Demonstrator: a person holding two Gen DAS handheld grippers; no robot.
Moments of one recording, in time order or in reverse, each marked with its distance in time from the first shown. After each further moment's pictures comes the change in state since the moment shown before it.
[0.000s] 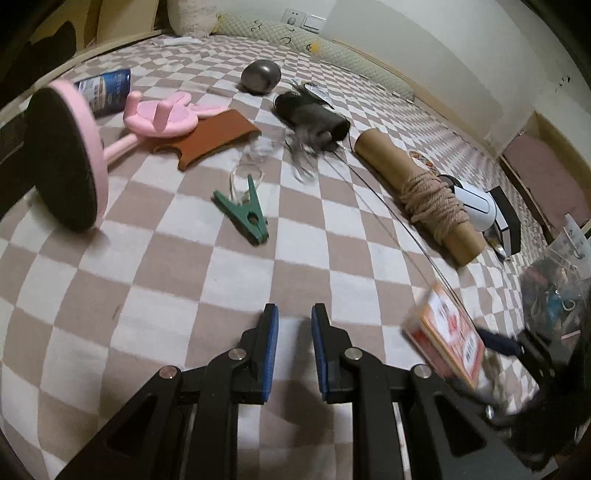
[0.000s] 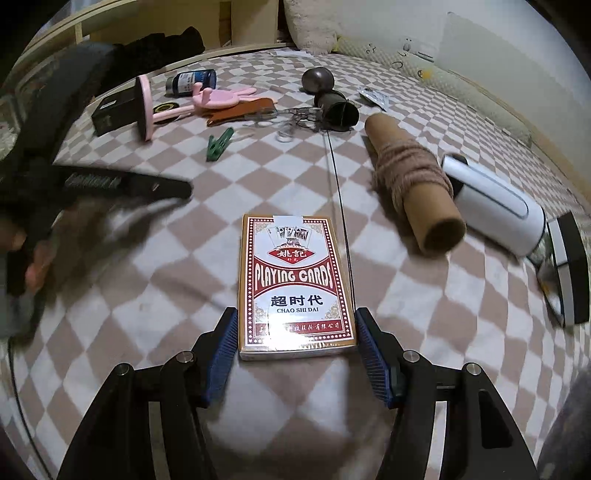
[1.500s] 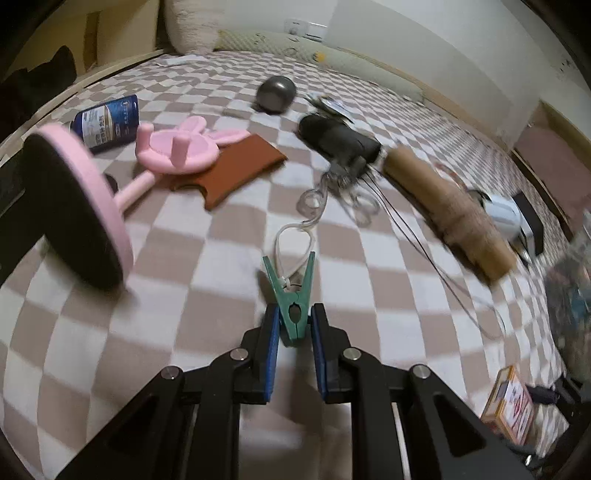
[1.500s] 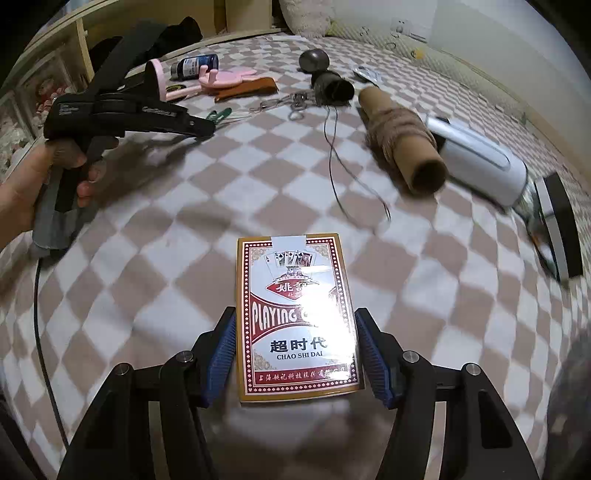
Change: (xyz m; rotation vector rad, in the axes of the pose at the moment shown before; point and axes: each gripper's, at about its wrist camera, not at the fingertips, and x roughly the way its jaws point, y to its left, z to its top) left arm 0.000 0.016 0.011 0.073 -0.027 0.061; right arm -0.024 -0.001 -0.040 0.036 0.077 0.008
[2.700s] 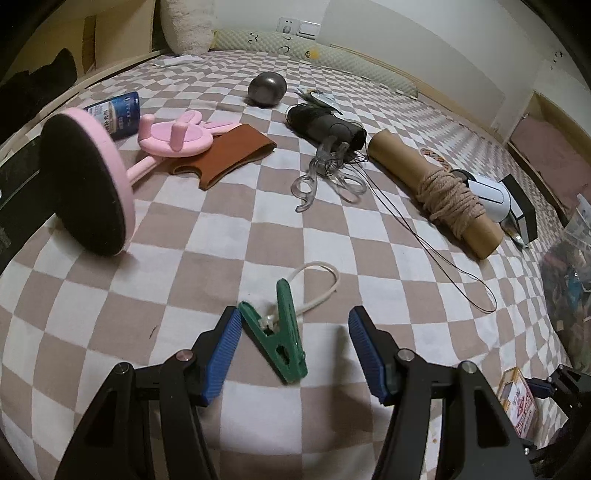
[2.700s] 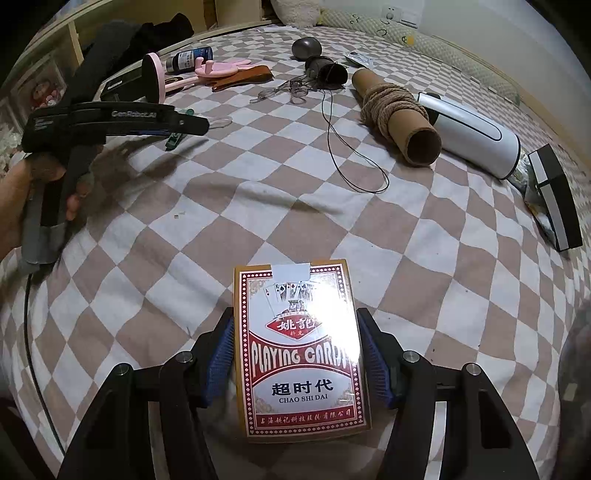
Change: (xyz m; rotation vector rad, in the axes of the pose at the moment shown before) left arm -0.007 -0.008 -0.013 0.010 -0.002 0.020; right arm 0.003 0.006 -0.011 0.042 0.022 0.007
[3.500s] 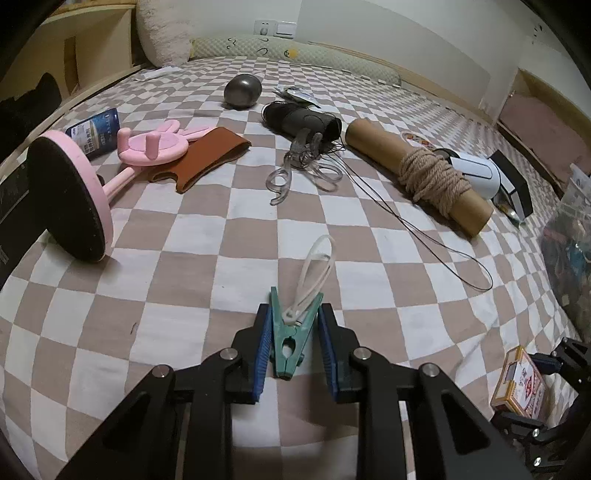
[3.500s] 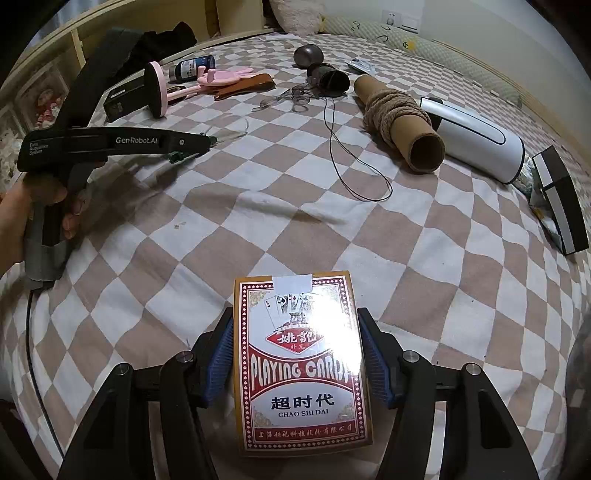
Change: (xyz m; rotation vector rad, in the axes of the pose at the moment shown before) left arm -0.002 -0.020 -0.010 0.087 -0.006 0.010; right arm 0.002 -0.004 0.001 -0.003 -0.036 0.025
